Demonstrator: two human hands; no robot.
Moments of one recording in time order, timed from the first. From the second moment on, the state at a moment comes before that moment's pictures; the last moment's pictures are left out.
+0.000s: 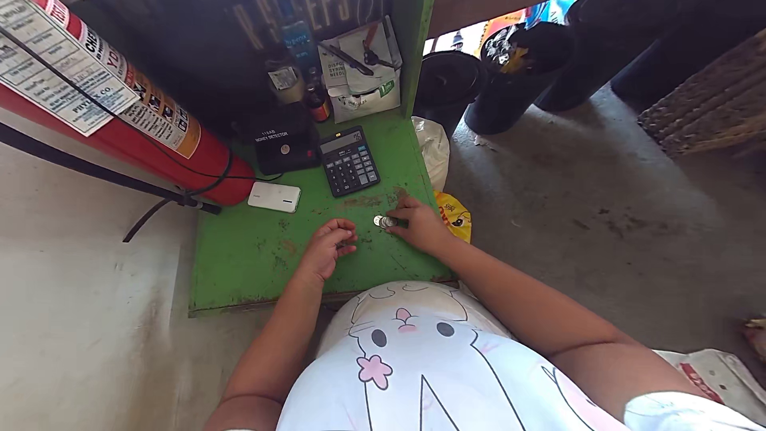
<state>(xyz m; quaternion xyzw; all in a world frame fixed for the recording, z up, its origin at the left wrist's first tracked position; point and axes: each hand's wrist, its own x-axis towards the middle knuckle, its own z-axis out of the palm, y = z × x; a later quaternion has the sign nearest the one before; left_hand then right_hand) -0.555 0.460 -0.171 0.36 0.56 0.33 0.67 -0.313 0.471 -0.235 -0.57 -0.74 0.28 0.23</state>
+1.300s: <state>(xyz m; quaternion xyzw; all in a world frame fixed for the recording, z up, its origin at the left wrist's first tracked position) -0.542 0.442 -0.247 0.77 0.60 0.17 0.14 -0.322 0.420 -0.235 -0.48 -0.81 0.30 0.17</state>
